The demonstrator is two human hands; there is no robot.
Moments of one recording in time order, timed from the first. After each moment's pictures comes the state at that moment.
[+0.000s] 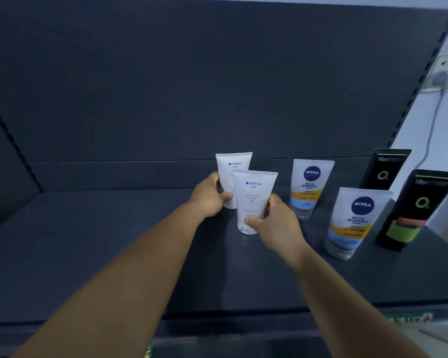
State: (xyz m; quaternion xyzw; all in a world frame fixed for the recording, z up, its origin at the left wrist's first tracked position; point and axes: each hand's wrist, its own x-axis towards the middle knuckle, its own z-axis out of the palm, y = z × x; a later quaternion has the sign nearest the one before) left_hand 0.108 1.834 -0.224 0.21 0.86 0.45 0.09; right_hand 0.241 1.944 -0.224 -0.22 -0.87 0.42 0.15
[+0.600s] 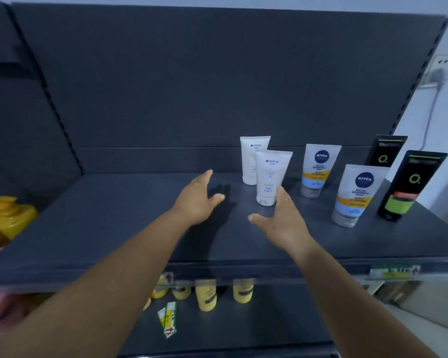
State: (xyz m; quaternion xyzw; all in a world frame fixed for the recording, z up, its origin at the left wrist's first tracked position) left_hand 0.179 1.727 -0.211 0.24 0.92 0.32 0.04; right_hand 0.296 1.881 -0.220 -0.22 -0.89 0.39 0.13
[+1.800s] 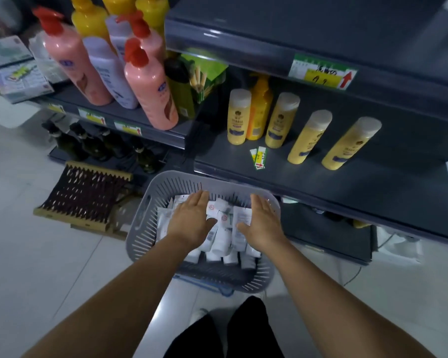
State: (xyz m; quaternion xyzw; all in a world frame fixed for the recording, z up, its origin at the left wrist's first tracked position) left_hand 0.430 1.423 -0.477 0.05 0.97 0.14 0.20; right_hand 0.440 1.596 -0.469 -0.06 -0.94 0.23 -0.25
